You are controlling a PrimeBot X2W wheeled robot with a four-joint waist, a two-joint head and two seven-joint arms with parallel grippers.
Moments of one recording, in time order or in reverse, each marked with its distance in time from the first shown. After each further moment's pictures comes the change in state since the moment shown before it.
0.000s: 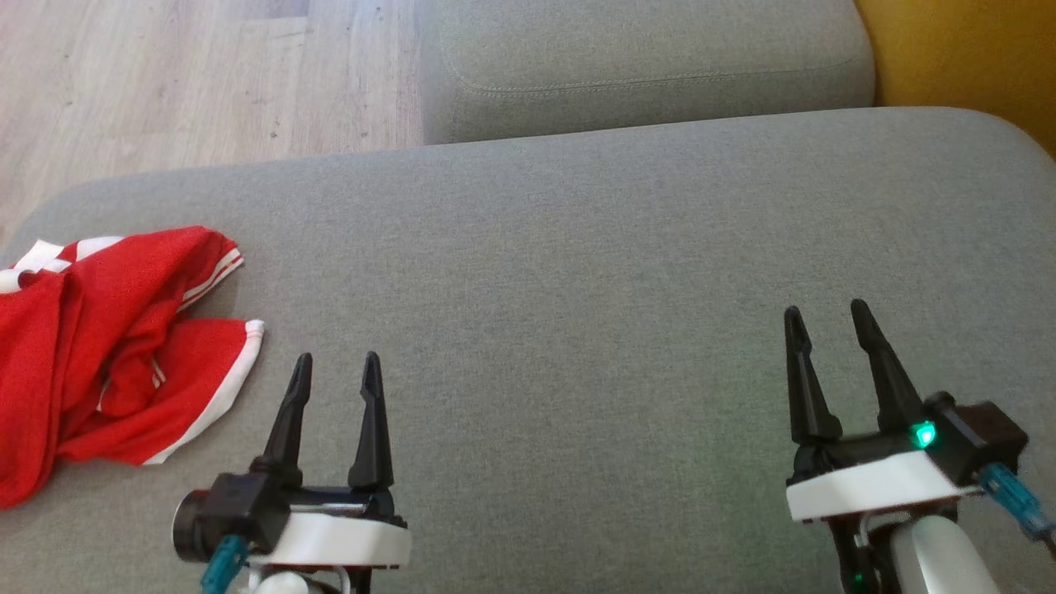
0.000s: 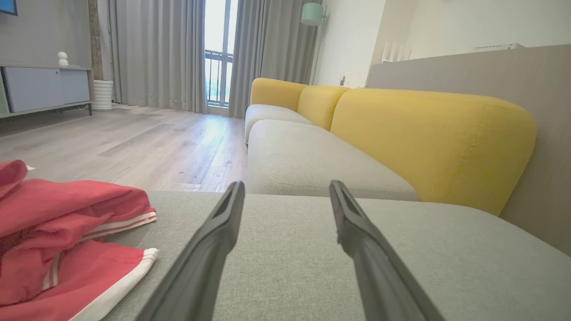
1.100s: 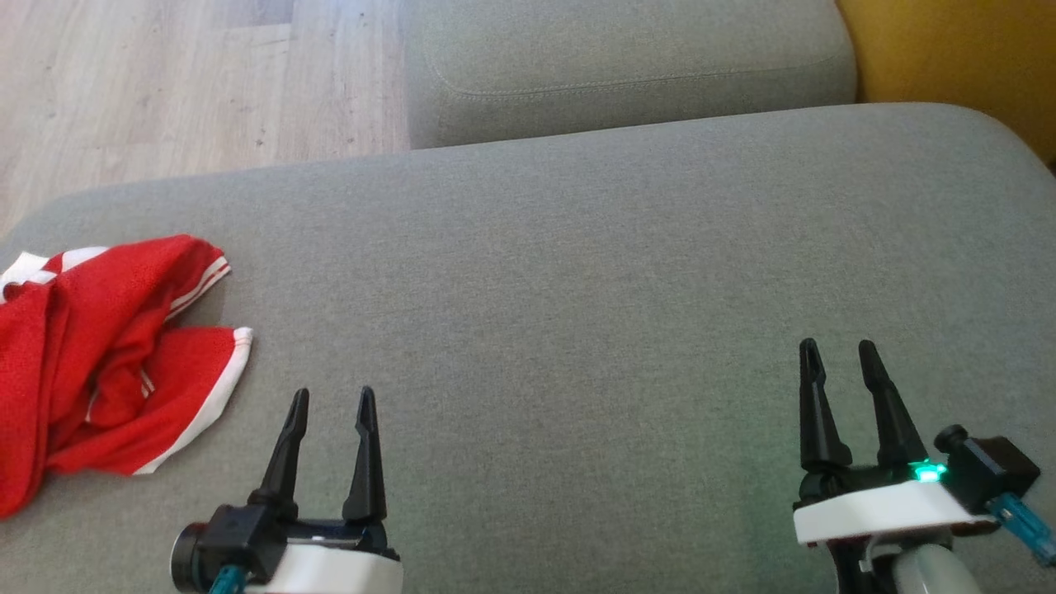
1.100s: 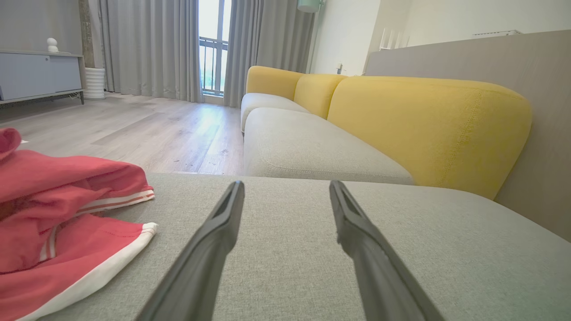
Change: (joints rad) left arm 0.045 -0.034 0.066 0.073 0.047 -0.078 -0.046; right arm 0.036 0.000 -0.002 0.078 0.156 0.000 -0.046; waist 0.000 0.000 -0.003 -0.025
